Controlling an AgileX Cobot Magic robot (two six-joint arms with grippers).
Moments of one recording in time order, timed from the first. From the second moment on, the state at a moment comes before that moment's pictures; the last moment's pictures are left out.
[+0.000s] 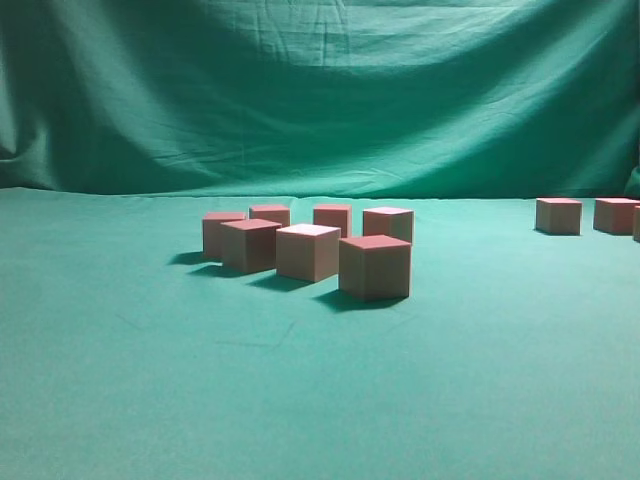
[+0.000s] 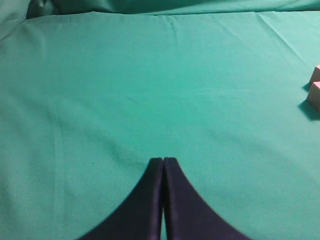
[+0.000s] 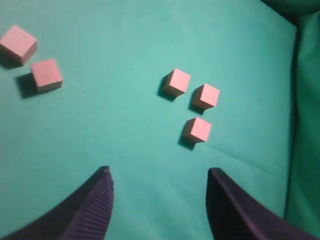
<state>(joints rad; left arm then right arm) -0.01 -0.01 0.02 0.02 0.35 0.01 0.84 1.38 -1.29 -0.64 1.23 0.46</state>
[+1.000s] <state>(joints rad) -0.01 -0.01 0.02 0.02 0.35 0.01 -0.04 1.53 -1.29 -0.05 1.01 0.04</state>
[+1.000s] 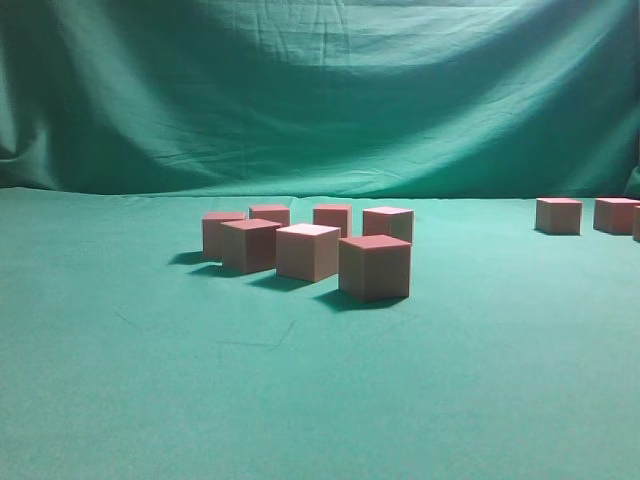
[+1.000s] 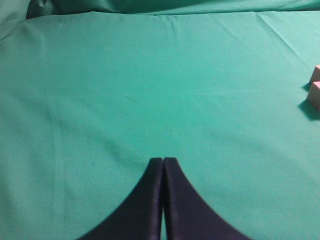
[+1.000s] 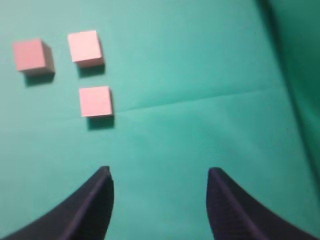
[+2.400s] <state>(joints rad) -0.01 -0.01 0.02 0.02 0.35 0.01 0.03 2.00 -1.29 0.26 0.59 -0.38</state>
